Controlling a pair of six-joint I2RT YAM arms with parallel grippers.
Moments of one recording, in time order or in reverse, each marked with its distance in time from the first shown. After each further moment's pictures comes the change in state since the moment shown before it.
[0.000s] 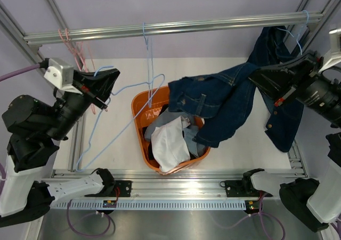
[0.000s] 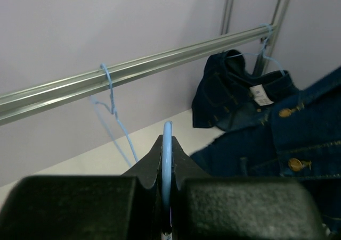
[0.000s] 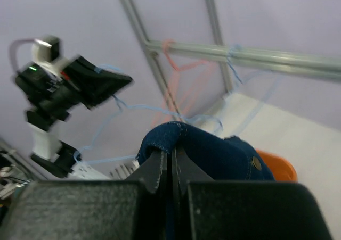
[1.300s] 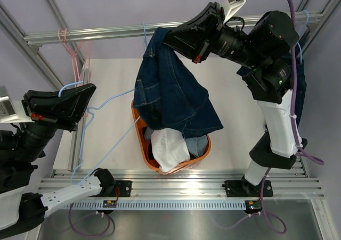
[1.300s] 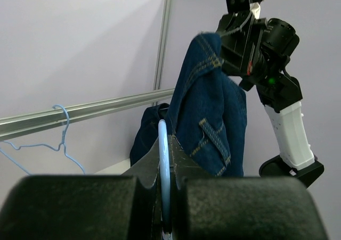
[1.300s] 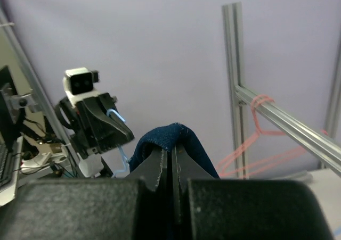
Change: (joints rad) left arm 0.000 -0.227 -0.112 0.172 0.208 -0.170; right arm 0.522 0.561 0.354 0.483 0.020 0.011
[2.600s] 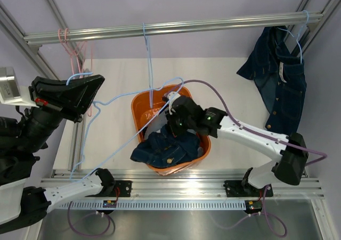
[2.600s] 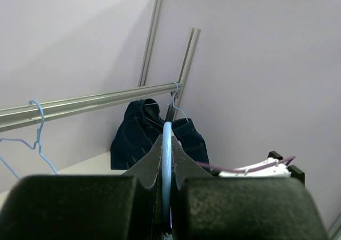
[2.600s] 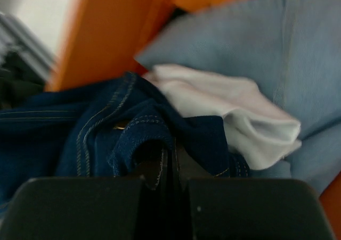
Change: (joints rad) left arm 0.002 0.108 0.115 -0.050 0.004 -0.106; right arm 0.182 -0.289 -1.408 0.000 0.514 -0.048
